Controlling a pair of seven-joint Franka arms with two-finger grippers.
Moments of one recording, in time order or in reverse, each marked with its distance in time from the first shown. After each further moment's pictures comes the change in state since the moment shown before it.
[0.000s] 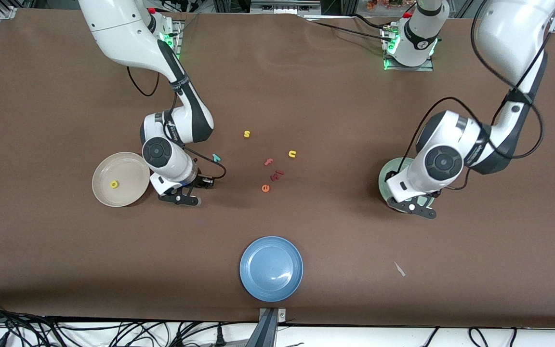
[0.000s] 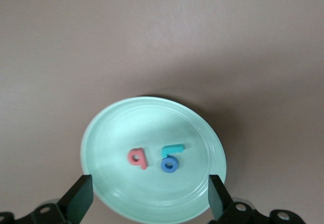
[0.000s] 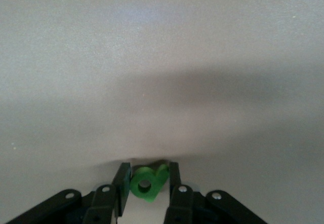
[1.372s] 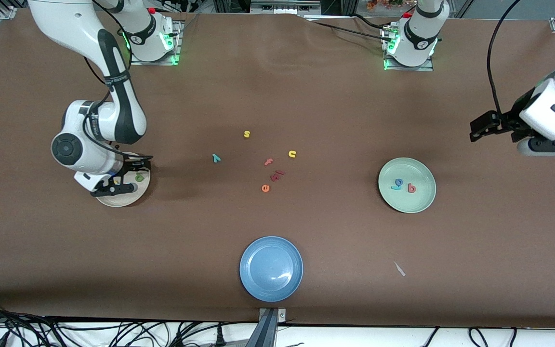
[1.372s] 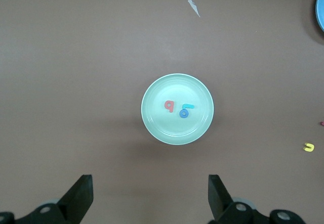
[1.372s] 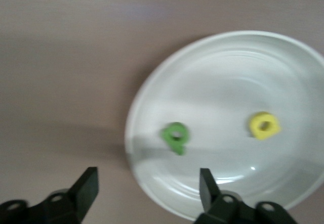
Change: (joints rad) left arm -0.083 -0.474 0.329 0.056 -0.382 -0.325 0.058; right arm -0.005 -0.180 -0.258 -0.219 0.011 -0.126 -0.569
